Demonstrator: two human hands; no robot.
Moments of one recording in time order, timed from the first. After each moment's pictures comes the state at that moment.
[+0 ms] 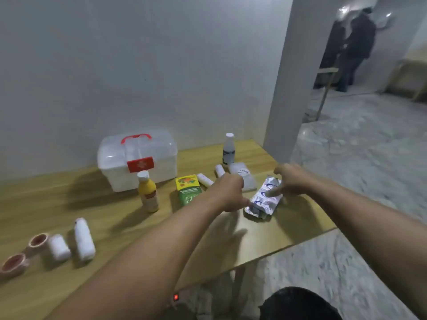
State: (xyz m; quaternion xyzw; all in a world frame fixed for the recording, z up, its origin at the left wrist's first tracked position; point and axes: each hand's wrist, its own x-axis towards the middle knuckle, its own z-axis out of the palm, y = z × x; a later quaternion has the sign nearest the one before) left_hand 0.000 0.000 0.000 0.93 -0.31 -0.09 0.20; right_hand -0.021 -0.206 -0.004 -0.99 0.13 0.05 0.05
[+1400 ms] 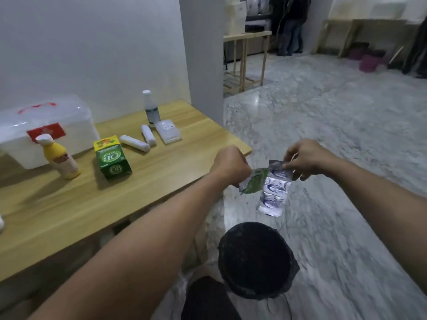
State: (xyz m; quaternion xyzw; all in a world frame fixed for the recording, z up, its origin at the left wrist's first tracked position) left_hand -0.164 -0.124 -0.037 0.86 -0.29 -0.19 0.37; right_hand -0.260 -0.308 -0.042 -0.89 0.32 -0.01 0.33
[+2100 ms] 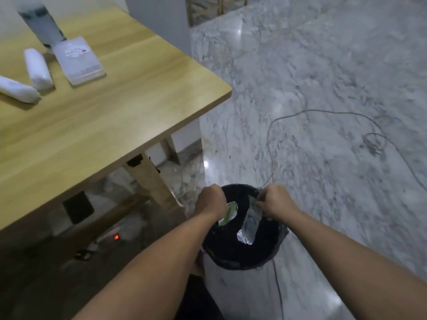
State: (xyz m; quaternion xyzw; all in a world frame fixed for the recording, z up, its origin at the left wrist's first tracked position) left_hand -0.153 -0.169 -0.314 0.91 -0.23 -0.29 0.19; right_hand -0.264 -0.300 -0.307 -0.86 0.40 0.12 0.30
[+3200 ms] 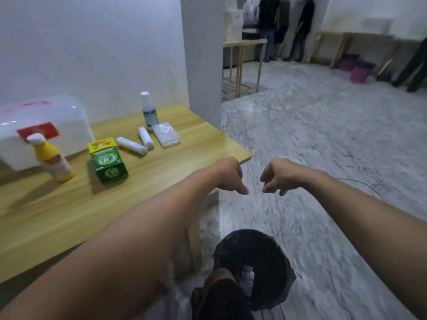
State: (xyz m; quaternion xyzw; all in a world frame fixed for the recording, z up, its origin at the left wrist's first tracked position) left_hand -0.136 -0.117 -0.037 0.86 -0.43 -0.23 0.13; right_hand -0.230 -0.279 -0.054 -0.91 0.25 0.14 0.29
